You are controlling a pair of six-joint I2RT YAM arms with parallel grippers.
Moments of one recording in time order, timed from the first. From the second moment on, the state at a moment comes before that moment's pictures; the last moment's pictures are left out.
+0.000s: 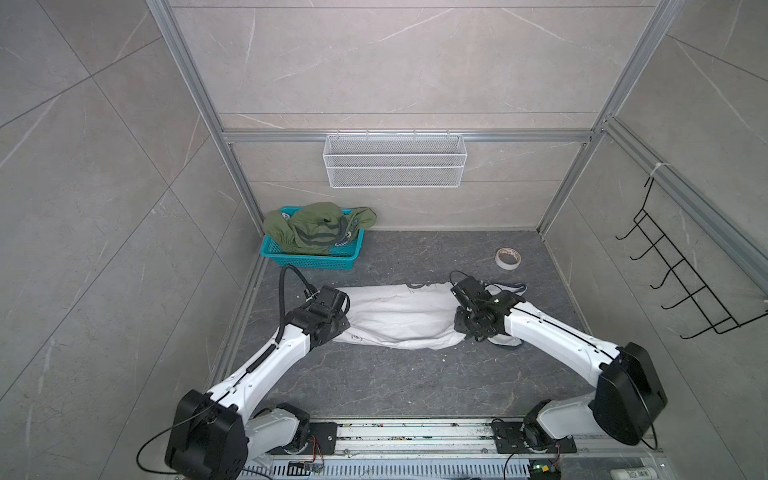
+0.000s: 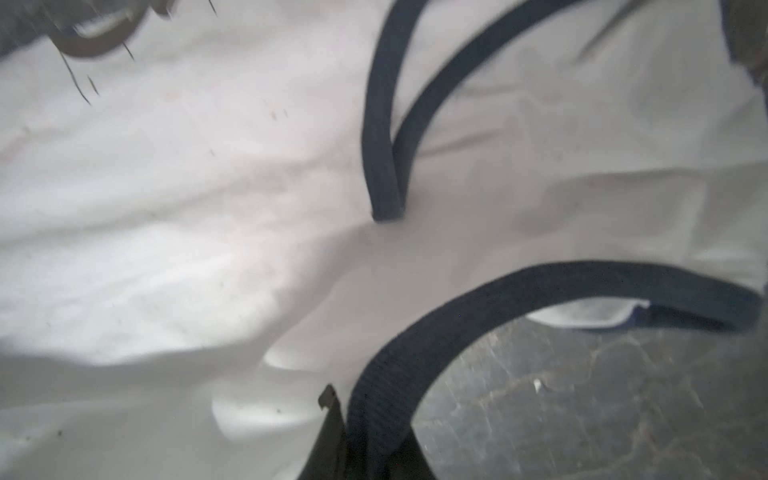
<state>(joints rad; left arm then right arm) -0.41 1.24 0.84 -0.70 -0.20 -0.86 0.57 1.50 1.09 -0.84 0.21 0.73</state>
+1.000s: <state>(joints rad) -0.20 1.57 1.05 -0.56 -0.12 -0.68 0.39 1.81 1.39 -0.85 0.11 0.51</state>
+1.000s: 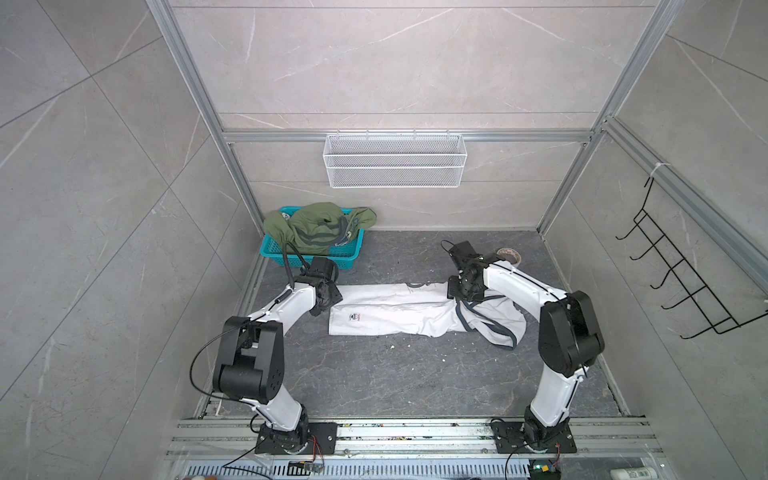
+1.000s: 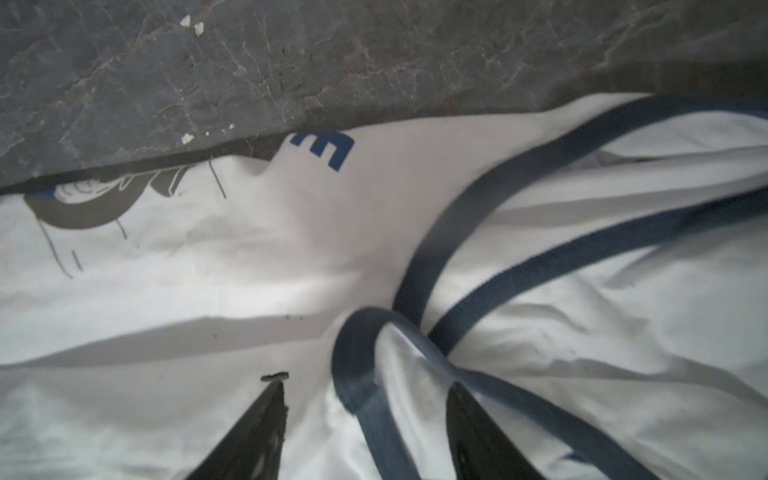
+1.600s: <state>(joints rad) -0.35 1.61 1.03 -0.59 -0.01 -0.62 0.43 1.81 1.27 -0.75 0.00 0.48</state>
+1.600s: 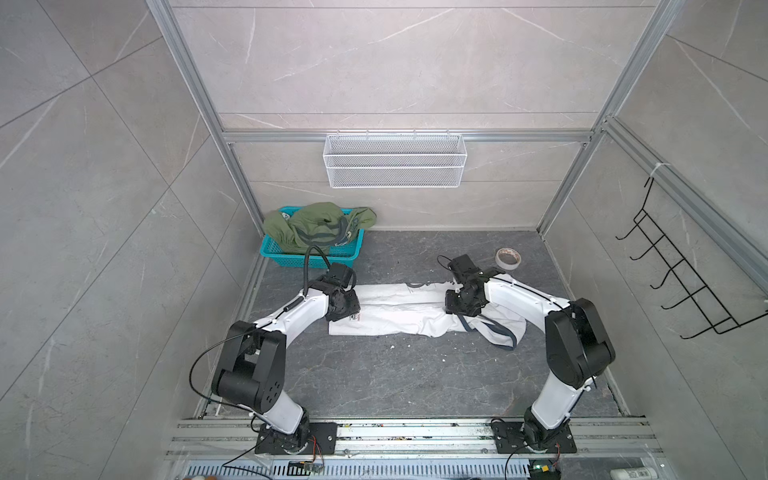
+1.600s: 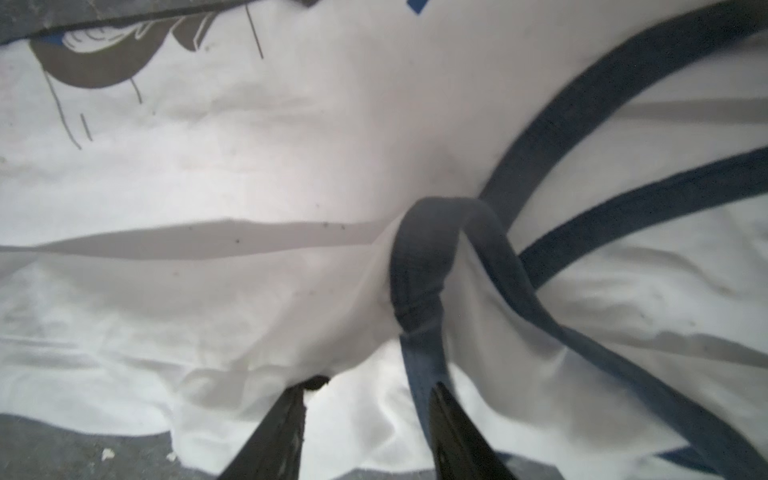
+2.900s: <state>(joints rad) -0.44 1.81 1.18 -0.49 -0.01 -0.60 0.23 1.42 0.90 -0.98 0.28 0.73</state>
